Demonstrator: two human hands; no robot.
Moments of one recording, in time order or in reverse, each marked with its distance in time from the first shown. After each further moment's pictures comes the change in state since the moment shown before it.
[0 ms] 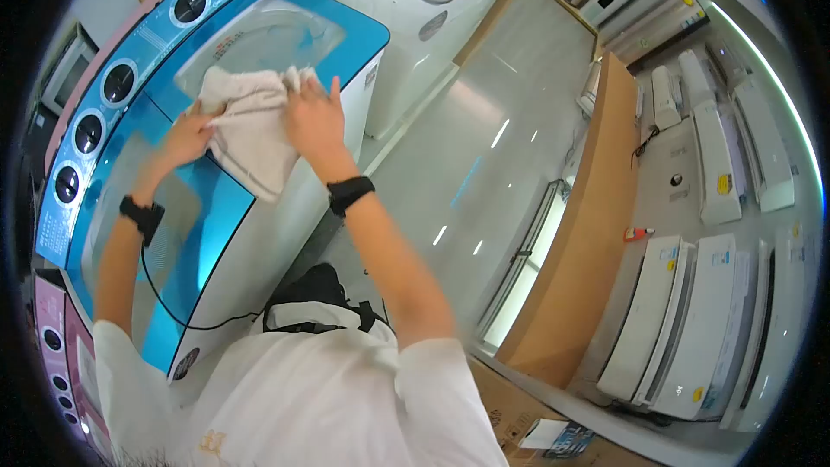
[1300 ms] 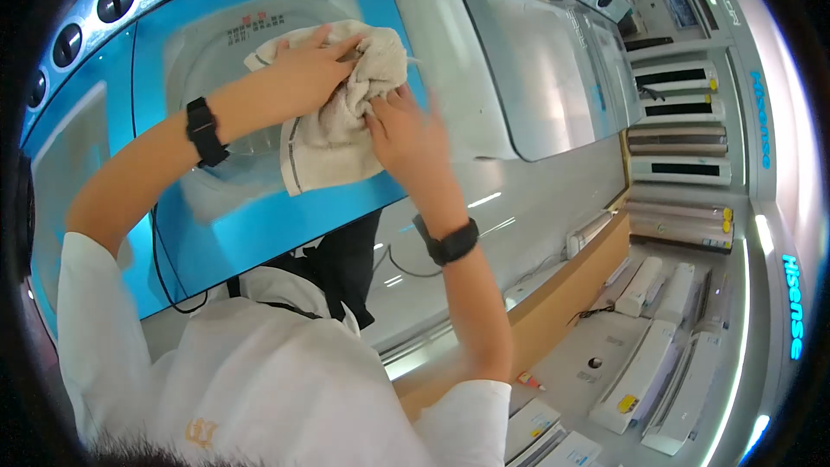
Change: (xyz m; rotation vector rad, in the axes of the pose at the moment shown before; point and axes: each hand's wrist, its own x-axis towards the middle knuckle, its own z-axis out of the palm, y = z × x) left_hand 0.204 0.106 -0.044 0.041 0.106 -0.193; right_hand 0.189 0.158 0.006 0.014 -0.666 -0.450
